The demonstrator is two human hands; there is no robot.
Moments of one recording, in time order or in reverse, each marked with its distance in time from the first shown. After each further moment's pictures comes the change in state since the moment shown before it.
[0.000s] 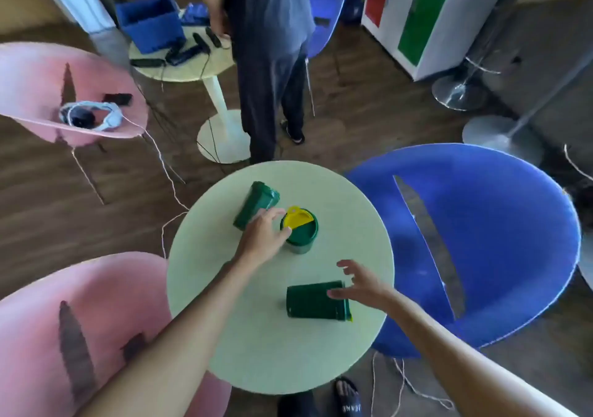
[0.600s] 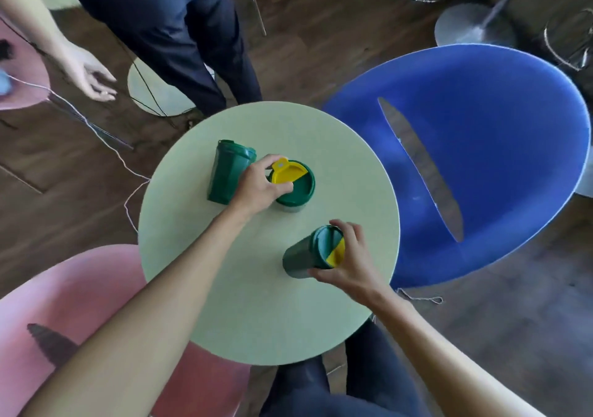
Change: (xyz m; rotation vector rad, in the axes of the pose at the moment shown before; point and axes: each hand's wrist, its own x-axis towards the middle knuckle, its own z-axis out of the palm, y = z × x) left_hand 0.081 -0.025 0.024 -0.120 -0.252 0.029; right_hand -0.005 -0.025 0.077 0.241 0.421 -0.087
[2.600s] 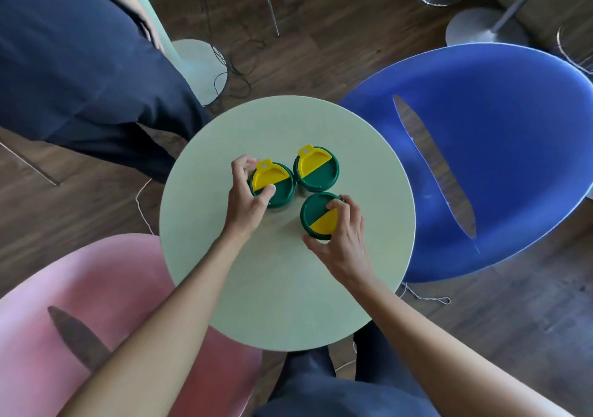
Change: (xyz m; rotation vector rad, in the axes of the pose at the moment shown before) left_hand -0.049 -0.062 -0.018 -0.245 0.262 0.065; right_hand 0.008 -0.033 0.048 -0.152 0.239 -0.141
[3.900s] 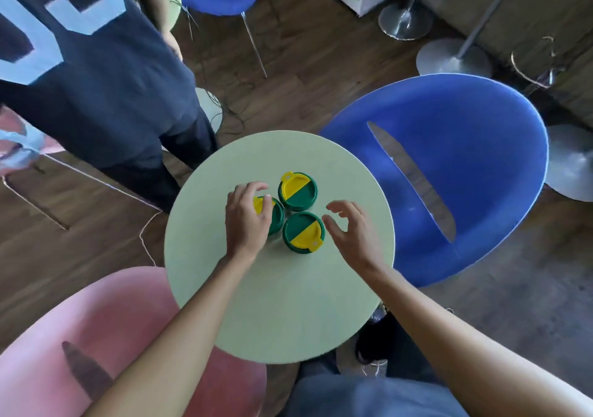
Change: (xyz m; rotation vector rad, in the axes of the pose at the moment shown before) left_hand -0.027 0.059 0.007 0.363 0.172 0.293; right_hand 0.010 -0.018 -0.078 0.098 0.096 0.019
